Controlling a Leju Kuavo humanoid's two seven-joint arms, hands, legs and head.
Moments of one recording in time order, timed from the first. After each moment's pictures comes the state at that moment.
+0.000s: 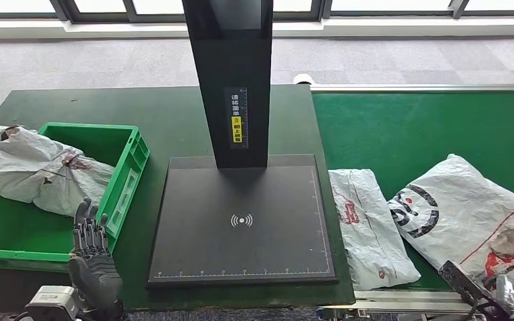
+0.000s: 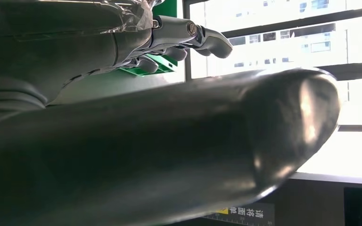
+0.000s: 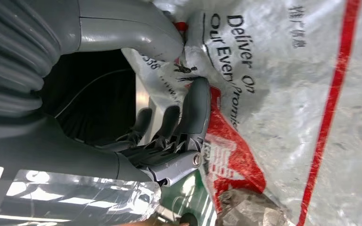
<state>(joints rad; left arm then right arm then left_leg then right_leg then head) 0.27 0.02 -0.27 -1.92 -0.16 0.52 -0.39 0.07 -0.34 -0.35 -0.94 0.92 -0.04 0.05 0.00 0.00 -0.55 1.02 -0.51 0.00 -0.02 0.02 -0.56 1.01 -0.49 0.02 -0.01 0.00</state>
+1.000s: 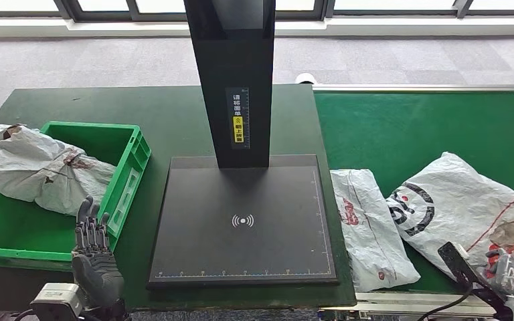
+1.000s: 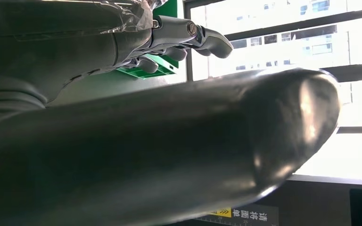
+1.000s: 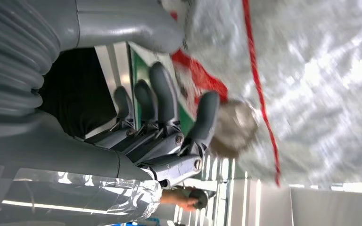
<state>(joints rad) 0.27 0.01 -0.27 -1.91 -0.19 0.54 -0.38 0.04 -0.30 -0.33 -1.02 0.91 -0.30 0.04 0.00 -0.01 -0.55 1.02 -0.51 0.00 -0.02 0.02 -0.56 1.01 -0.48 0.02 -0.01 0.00</state>
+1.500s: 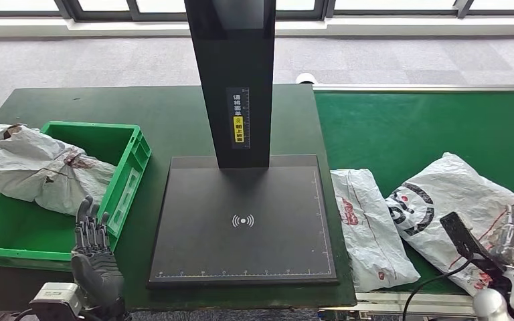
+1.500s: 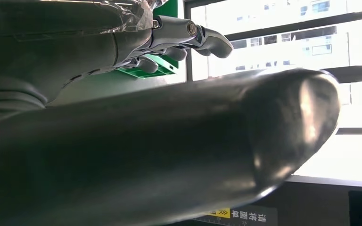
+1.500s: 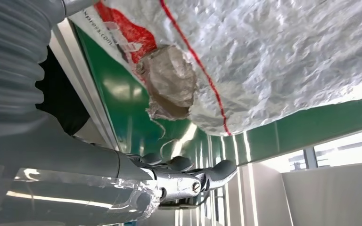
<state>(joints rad) 0.26 0.02 -0.27 -1.91 -0.17 0.54 -0.39 -0.08 -0.31 -0.27 -1.01 0.83 -0.31 0.05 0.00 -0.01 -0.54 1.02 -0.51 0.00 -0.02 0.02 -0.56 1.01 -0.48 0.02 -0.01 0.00</state>
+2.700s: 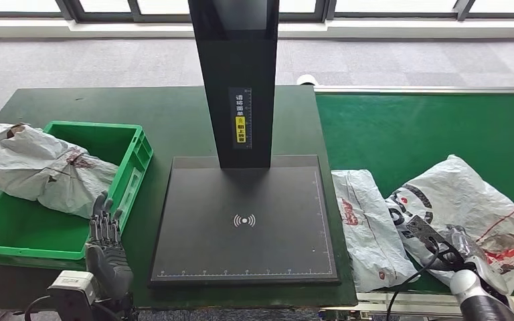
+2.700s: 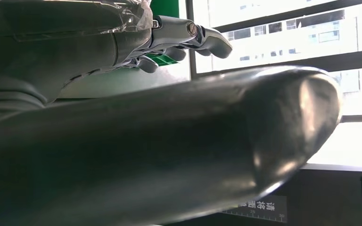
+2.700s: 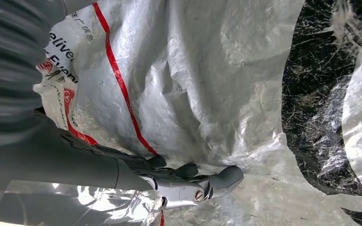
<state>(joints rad) 0.22 0.02 -0.30 -1.87 -0.19 0.52 -0.34 -0.27 -0.32 -0.12 -0.66 0.76 0.07 0.16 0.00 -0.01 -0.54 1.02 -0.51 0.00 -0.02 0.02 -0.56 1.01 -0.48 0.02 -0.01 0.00</state>
